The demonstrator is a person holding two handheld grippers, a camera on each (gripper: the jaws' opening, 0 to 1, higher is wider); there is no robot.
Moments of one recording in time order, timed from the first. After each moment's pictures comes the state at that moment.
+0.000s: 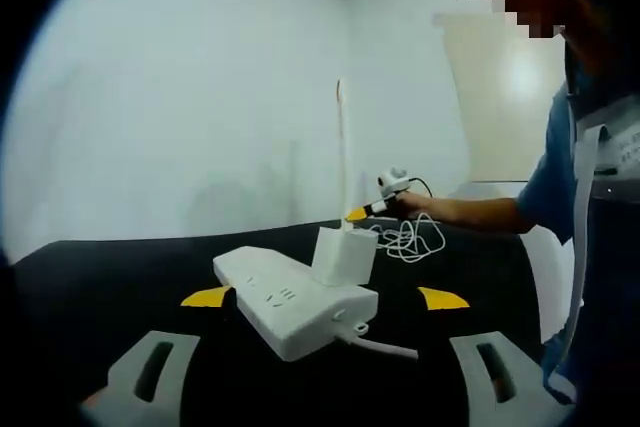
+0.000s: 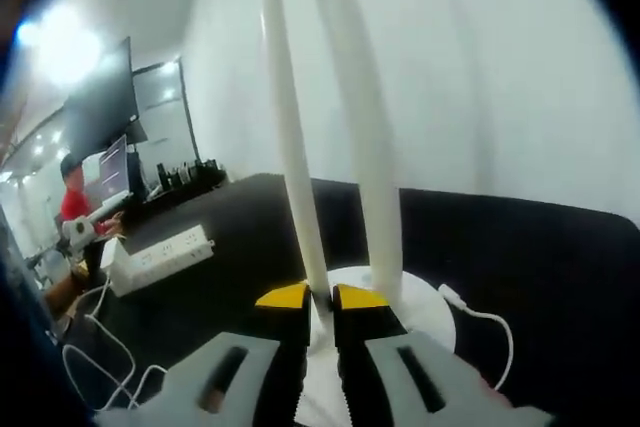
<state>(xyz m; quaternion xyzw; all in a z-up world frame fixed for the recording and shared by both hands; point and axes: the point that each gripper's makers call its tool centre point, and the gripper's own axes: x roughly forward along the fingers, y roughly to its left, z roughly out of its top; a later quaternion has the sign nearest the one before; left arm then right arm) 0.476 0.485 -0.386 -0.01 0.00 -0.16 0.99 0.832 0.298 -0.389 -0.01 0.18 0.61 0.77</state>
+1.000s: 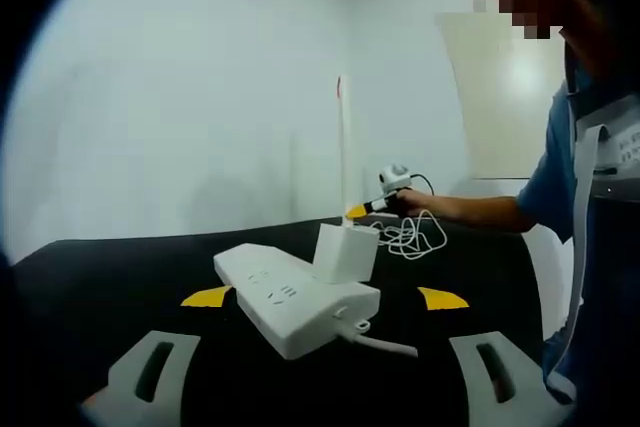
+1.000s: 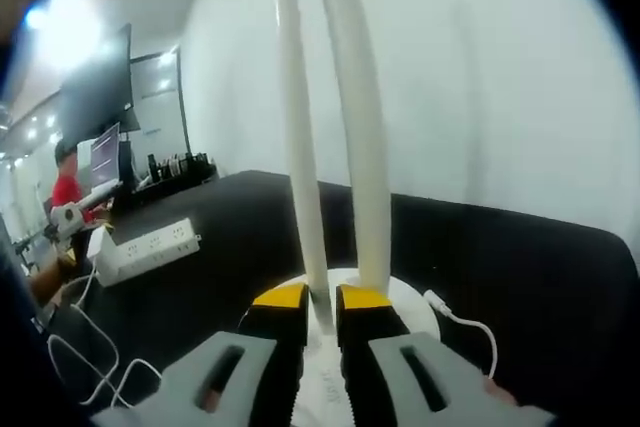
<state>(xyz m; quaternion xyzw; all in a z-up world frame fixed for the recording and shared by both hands) 0.476 0.486 -0.387 0.00 0.01 -0.16 0.99 0.820 0.298 -0.389 -0.04 0.16 0.59 0.79</state>
